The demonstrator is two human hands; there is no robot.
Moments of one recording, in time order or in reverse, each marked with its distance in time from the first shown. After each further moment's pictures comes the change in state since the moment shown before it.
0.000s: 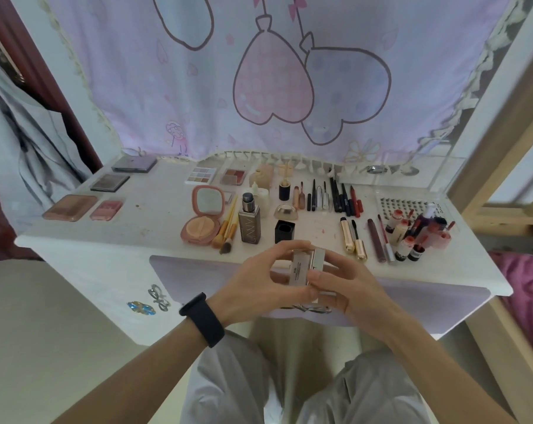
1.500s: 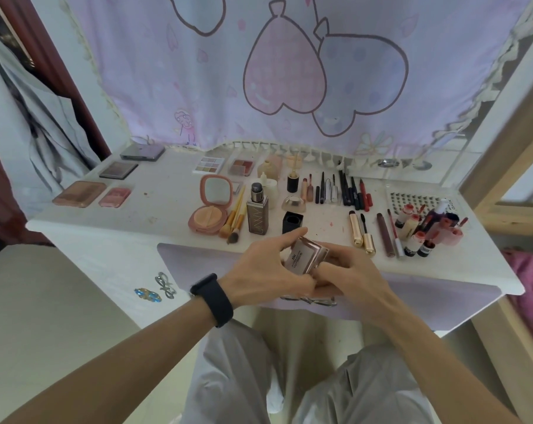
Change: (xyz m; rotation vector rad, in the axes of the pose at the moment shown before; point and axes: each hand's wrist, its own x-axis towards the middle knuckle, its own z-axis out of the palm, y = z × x) left_hand 0.005 0.001 -0.004 0.157 0.040 -0.067; right_hand 0.006 -0.008 0.016 -0.304 0.068 -0.071
